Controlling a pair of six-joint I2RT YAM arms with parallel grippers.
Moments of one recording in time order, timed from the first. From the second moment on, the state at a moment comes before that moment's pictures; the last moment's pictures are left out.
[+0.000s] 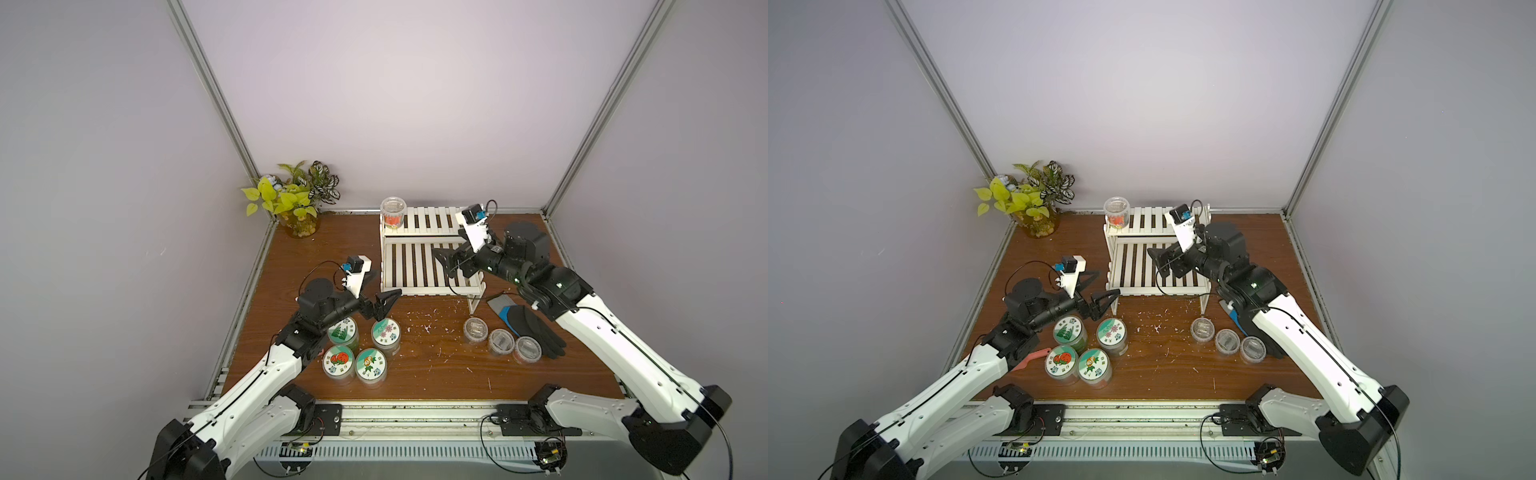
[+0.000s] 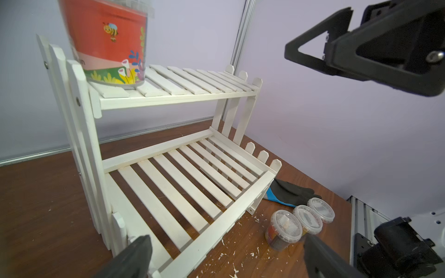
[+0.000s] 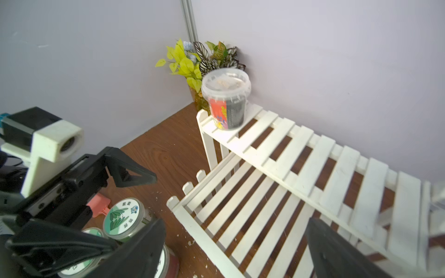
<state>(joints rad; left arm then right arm) -0.48 0.88 0.53 0.24 0.45 -0.20 0.64 1.14 1.25 -0.41 -0.07 0.06</state>
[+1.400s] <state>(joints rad) -0.95 1.35 0.66 0.46 0.22 -0.23 0.63 0.73 0.62 -0.59 0.31 0.55</state>
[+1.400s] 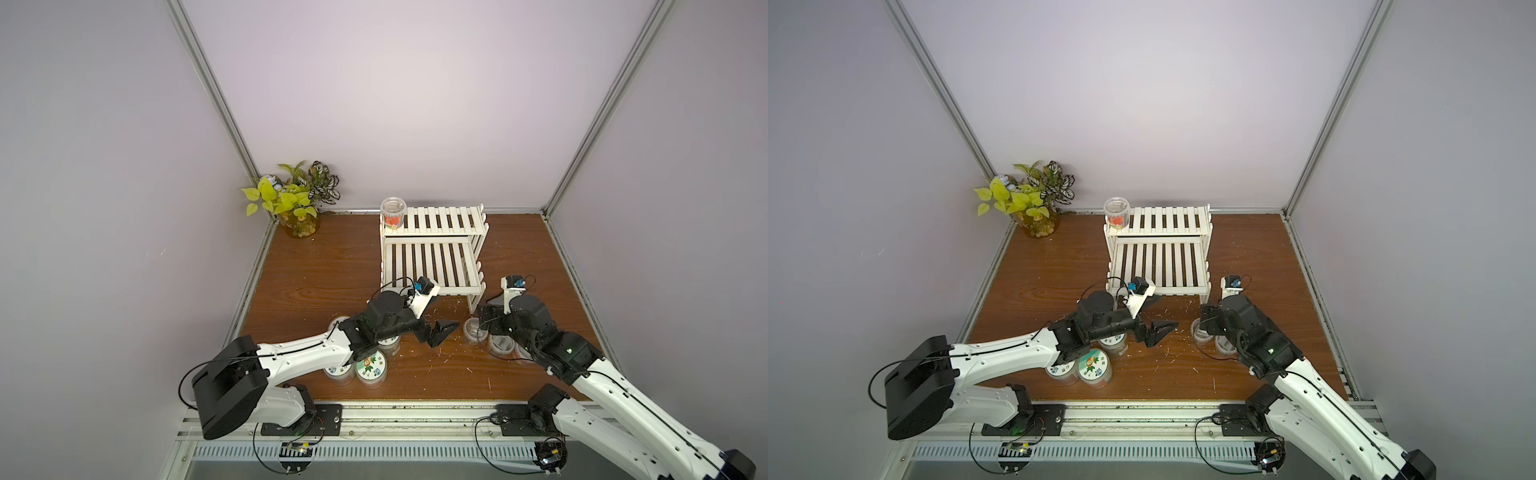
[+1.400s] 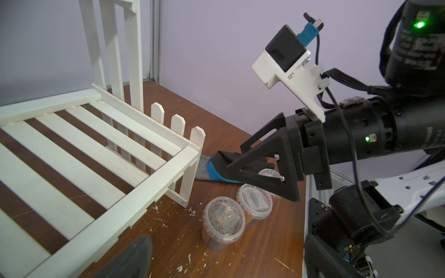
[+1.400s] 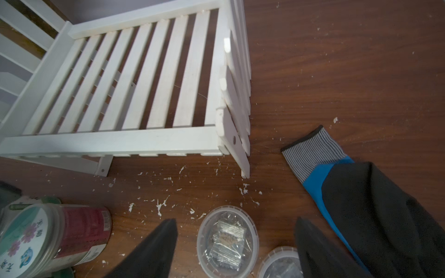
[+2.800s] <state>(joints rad) -0.96 1.37 0.64 0.43 0.08 -0.19 0.63 1.03 0.62 -0.58 0.22 0.46</state>
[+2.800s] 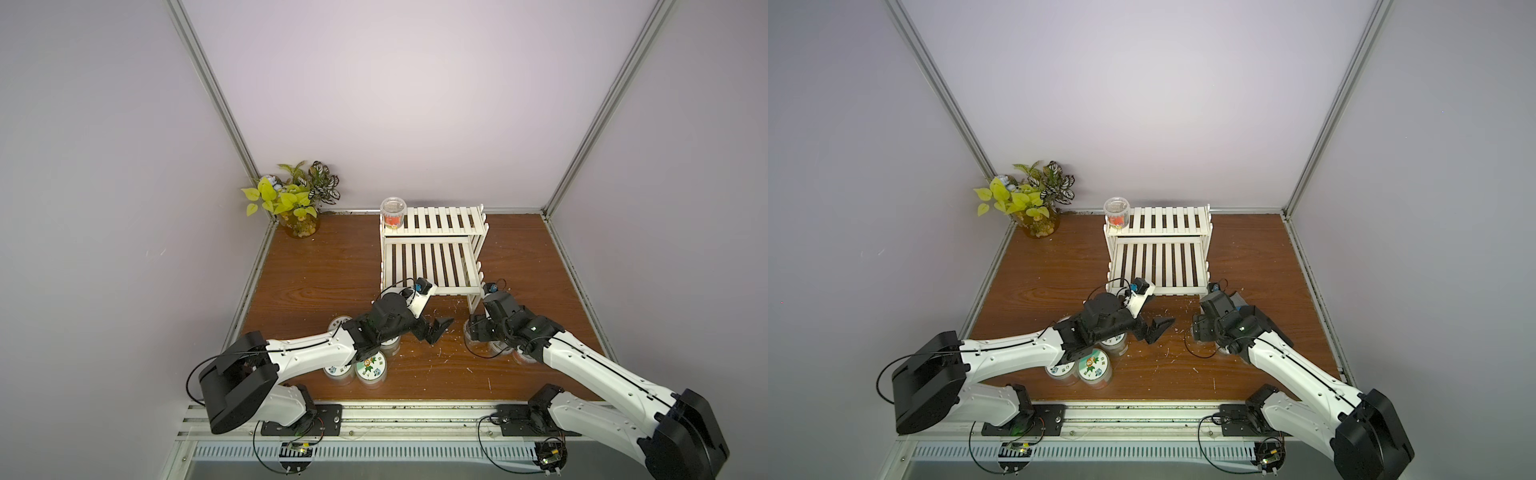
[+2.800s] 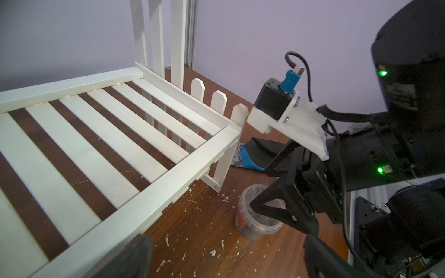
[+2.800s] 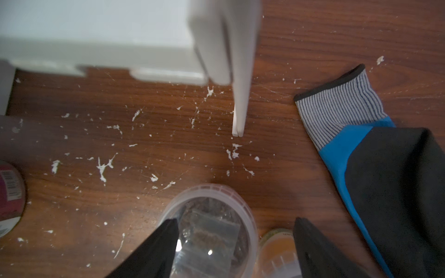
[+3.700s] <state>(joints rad) -0.96 1.40 0.64 0.44 0.08 -0.19 0.63 1.01 0.62 -0.57 0.12 0.44</state>
